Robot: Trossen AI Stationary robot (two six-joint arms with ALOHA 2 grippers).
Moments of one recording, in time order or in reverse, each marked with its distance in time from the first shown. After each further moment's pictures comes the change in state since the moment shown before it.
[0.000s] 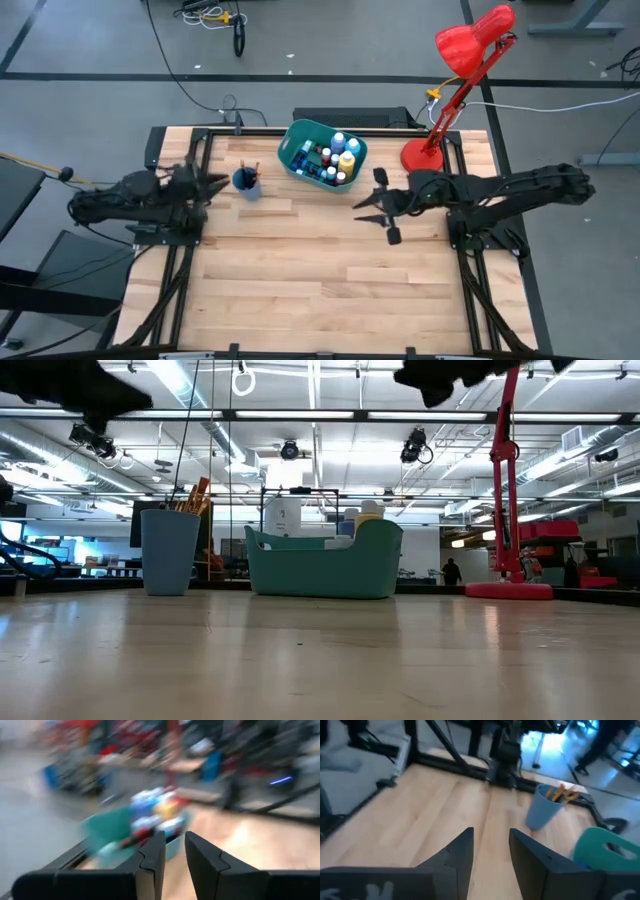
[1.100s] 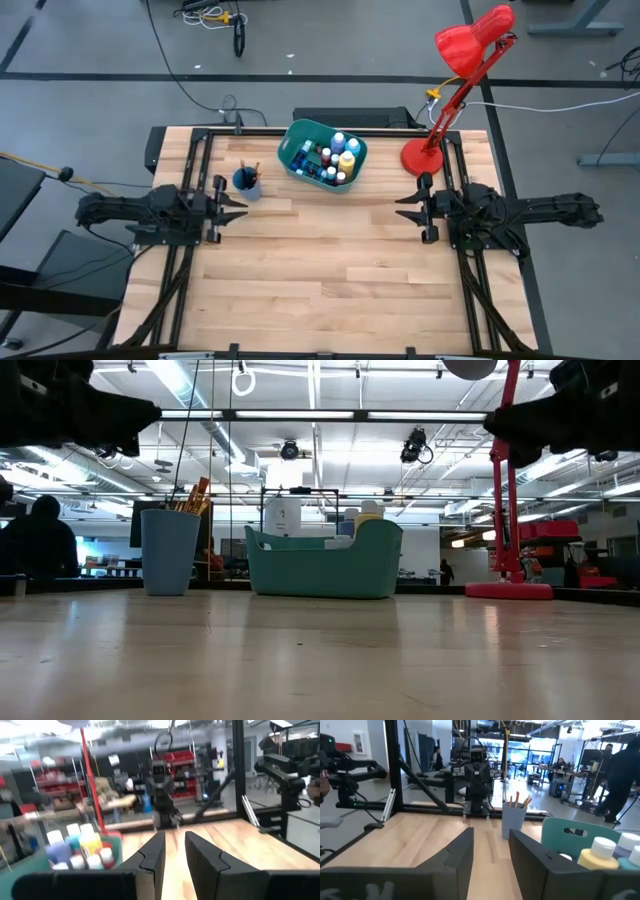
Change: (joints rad) left arm 0.000 -0.064 -0.394 0.586 0.436 0.244; right arm -0.070 -0.773 -0.750 0.392 0.028 0.147
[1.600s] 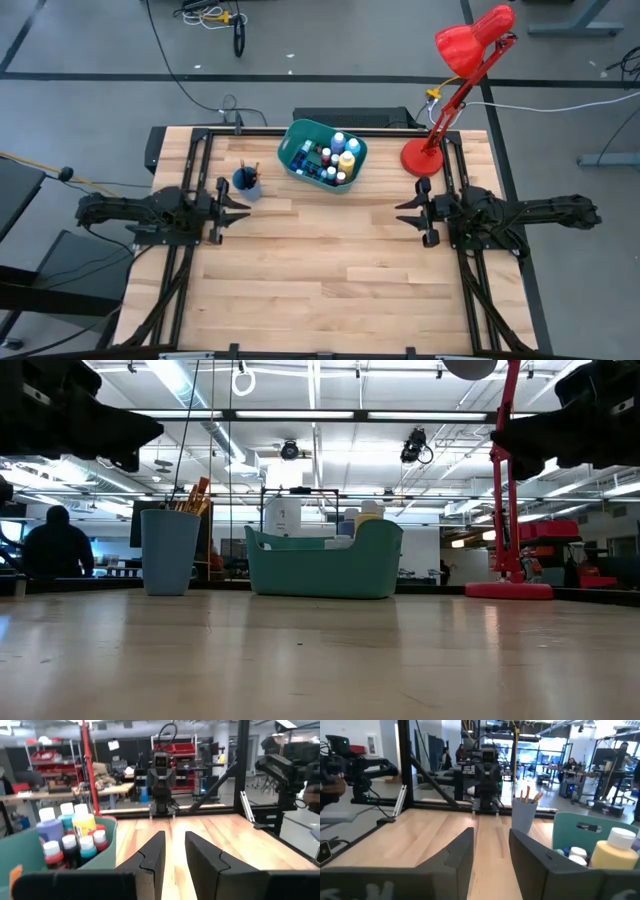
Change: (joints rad) left arm 0.000 0.003 -0.045 -0.014 -0.004 -0.100; right arm 0.000 -0.052 -0.089 0.041 -0.049 0.014
